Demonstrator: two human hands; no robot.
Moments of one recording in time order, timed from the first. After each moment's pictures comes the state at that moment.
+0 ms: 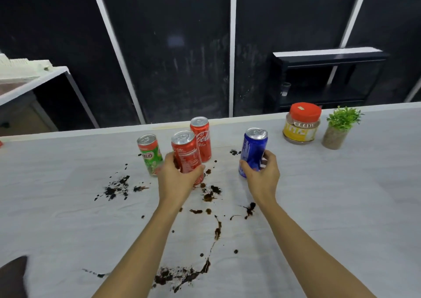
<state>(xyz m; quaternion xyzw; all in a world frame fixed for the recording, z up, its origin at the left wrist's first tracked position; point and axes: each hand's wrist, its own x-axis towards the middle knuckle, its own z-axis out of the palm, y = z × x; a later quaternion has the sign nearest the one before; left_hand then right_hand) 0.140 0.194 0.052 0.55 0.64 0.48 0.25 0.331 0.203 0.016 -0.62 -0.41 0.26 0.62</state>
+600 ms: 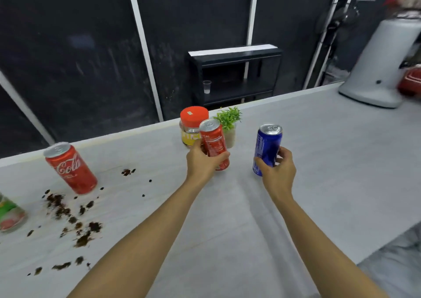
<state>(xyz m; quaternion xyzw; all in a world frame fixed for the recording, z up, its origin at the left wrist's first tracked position) 0.477 0.241 0.044 0.62 0.49 0.42 0.45 0.625 0.147 0.028 -0.71 -0.29 0.14 0.63</state>
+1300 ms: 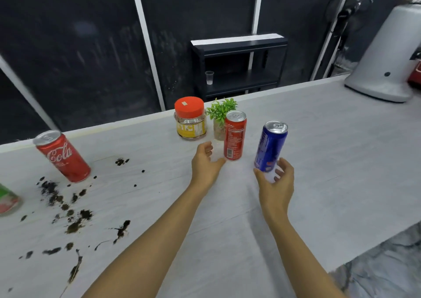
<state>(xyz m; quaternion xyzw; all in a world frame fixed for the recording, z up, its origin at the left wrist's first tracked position) 0.503 0.223 0.012 0.61 0.51 0.38 0.47 0.616 0.114 -0.002 -0.71 -0.23 0.16 0.65</state>
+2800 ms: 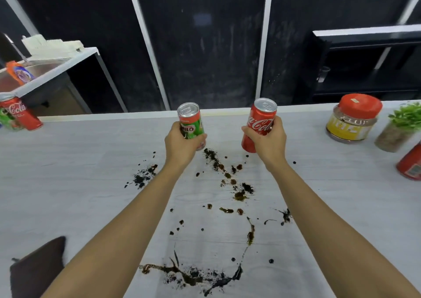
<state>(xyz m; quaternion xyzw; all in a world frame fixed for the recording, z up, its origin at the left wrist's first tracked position) 0.076 0.274 0.068 0.52 0.65 0.49 0.25 0.278 0.287 0.053 -0.58 -0.48 0.32 0.58</state>
